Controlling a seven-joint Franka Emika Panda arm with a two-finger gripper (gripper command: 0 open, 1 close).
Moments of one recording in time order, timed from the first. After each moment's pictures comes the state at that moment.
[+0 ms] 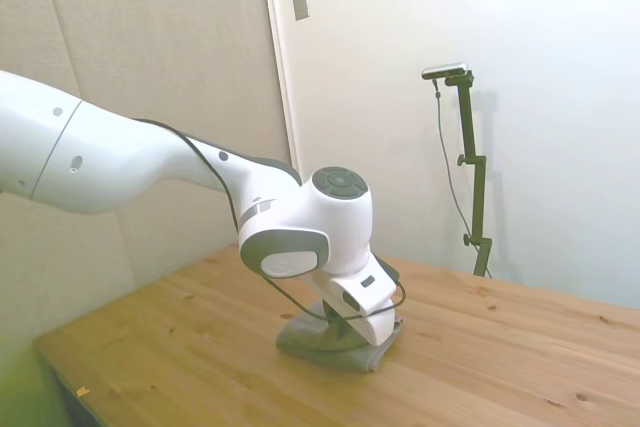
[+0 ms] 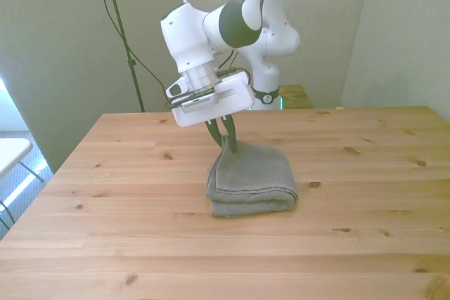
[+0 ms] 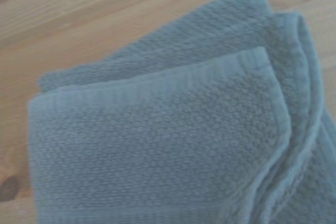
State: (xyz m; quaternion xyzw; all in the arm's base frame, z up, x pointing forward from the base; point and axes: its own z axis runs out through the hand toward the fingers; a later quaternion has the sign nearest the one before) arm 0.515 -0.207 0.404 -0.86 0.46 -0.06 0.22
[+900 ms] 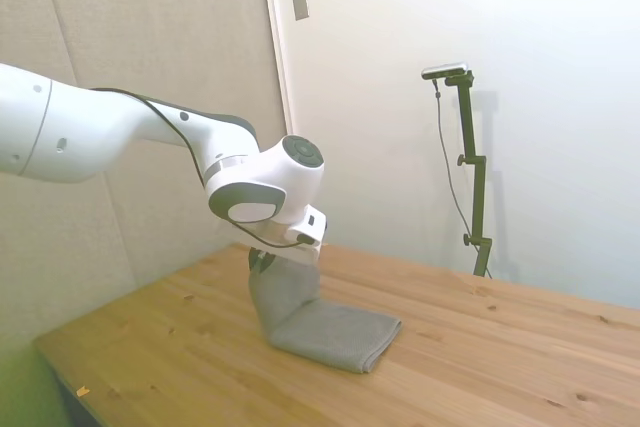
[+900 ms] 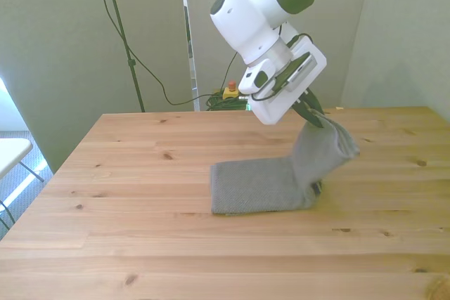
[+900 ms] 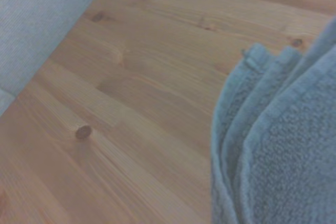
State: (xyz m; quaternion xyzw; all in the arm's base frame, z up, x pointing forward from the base) arm 0.561 -0.046 0.441 -0.94 0.10 -0.04 0.33
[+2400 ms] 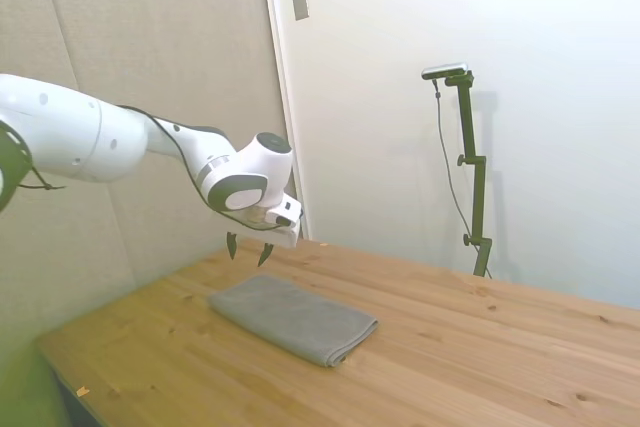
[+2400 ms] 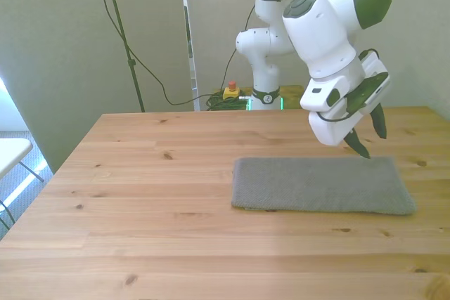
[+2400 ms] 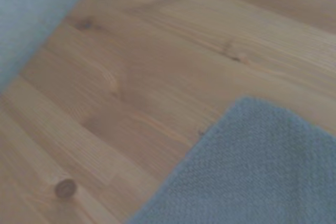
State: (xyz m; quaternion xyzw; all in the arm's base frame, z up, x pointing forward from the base) arm 0.592 0.048 0.437 -0.96 0.15 -0.04 0.25
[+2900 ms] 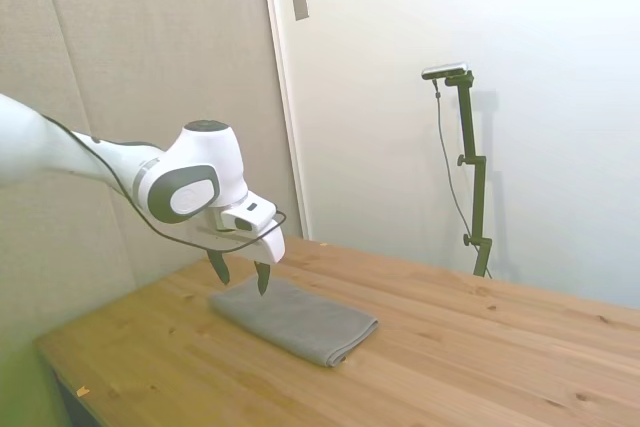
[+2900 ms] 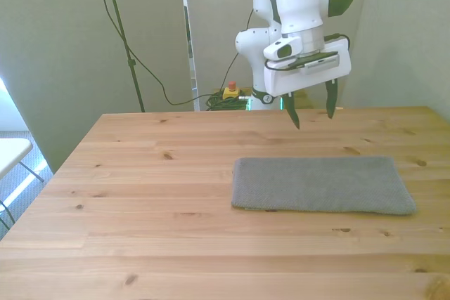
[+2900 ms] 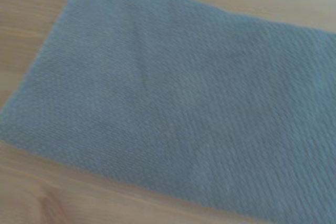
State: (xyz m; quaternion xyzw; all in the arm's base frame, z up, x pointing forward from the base) arm 0.484 0.005 0.465 -0.93 0.33 -0.08 0.09
